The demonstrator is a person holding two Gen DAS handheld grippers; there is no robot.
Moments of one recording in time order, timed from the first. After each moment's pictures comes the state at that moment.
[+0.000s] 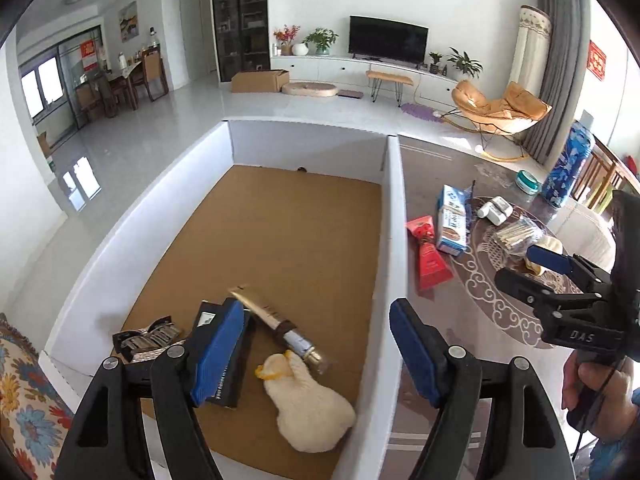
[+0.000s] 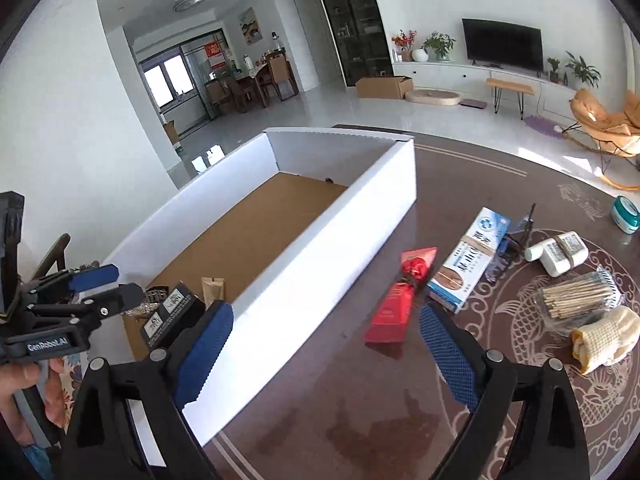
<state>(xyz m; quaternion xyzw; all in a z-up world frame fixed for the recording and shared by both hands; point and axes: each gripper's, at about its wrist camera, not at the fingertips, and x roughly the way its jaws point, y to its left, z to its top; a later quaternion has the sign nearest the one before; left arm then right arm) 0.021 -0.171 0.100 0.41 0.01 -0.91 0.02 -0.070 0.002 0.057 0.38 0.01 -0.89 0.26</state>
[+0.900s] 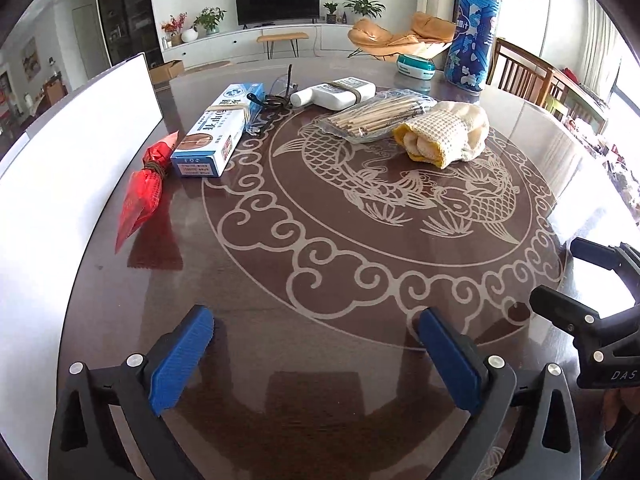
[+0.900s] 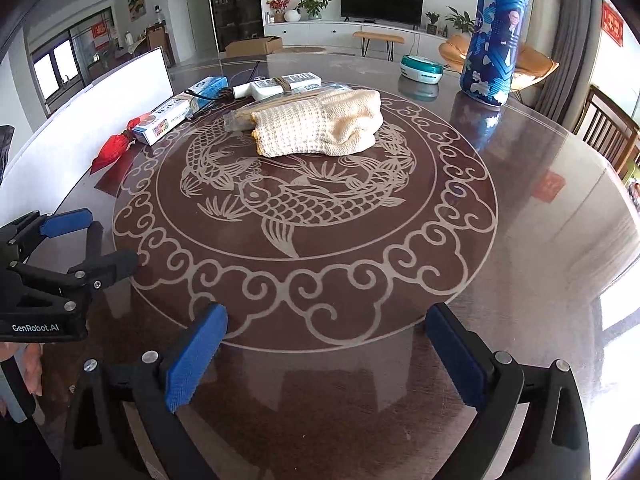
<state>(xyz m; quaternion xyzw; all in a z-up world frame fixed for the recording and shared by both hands) -0.041 0.032 -0.039 0.46 -0.05 -0.88 -0.09 -0.031 0.234 -0.044 0.45 0.02 -0.89 0.07</state>
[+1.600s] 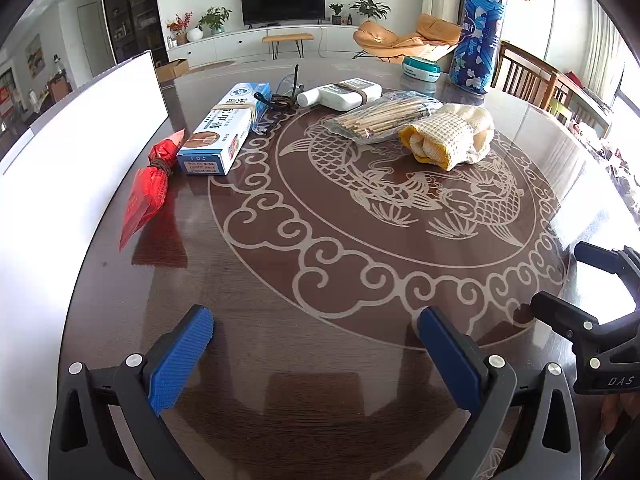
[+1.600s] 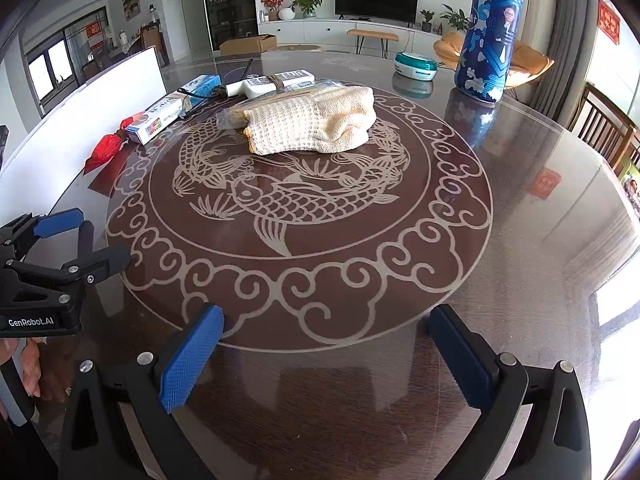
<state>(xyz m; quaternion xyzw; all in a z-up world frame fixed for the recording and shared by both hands) -0.041 0.029 -0.040 0.45 -0.04 -0.89 -0.09 -0.033 0.231 -0.046 0.46 0.03 -0.89 0.06</state>
